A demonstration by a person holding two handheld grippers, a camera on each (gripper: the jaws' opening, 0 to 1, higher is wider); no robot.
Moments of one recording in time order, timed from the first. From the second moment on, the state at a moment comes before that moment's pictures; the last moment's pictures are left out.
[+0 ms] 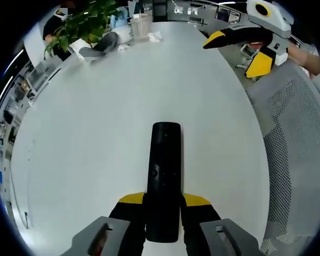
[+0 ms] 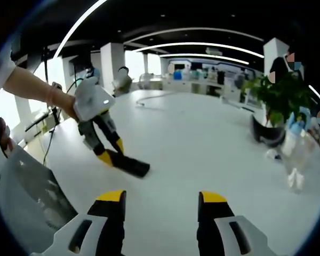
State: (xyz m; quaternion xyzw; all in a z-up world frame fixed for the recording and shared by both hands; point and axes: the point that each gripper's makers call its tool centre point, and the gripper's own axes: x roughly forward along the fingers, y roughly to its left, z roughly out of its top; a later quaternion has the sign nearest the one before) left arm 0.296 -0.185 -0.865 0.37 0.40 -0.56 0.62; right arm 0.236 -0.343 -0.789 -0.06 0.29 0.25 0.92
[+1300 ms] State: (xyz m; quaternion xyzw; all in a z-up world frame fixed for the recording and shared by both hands) left arm 0.272 -0.184 -0.864 0.36 0.39 -0.56 0.63; right arm 0.233 -0.338 -0.790 -0.06 0.29 0.26 0.92
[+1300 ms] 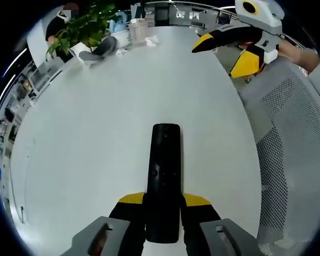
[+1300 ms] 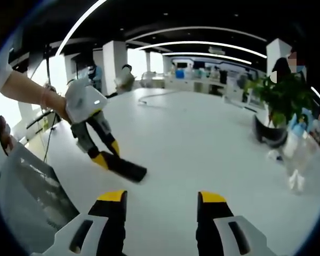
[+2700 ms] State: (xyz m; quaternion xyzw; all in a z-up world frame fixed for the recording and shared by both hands) left arm 0.249 -0.182 -0.867 0.37 0.39 -0.57 0.62; right arm 0.234 -0.336 -0.793 -0.06 0.29 0.26 0.92
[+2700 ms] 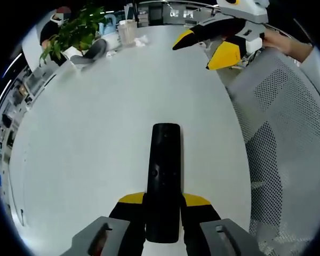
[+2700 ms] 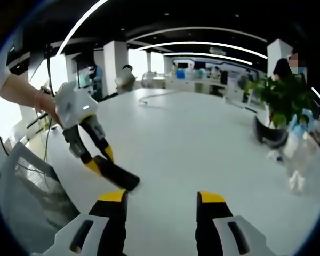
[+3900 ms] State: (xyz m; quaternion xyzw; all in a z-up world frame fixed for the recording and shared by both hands) left arm 0.218 -0.179 -0.859 0.37 0.38 -0.58 0.61; right arm 0.221 -0.327 -0.782 -0.07 0.30 0.27 0.91
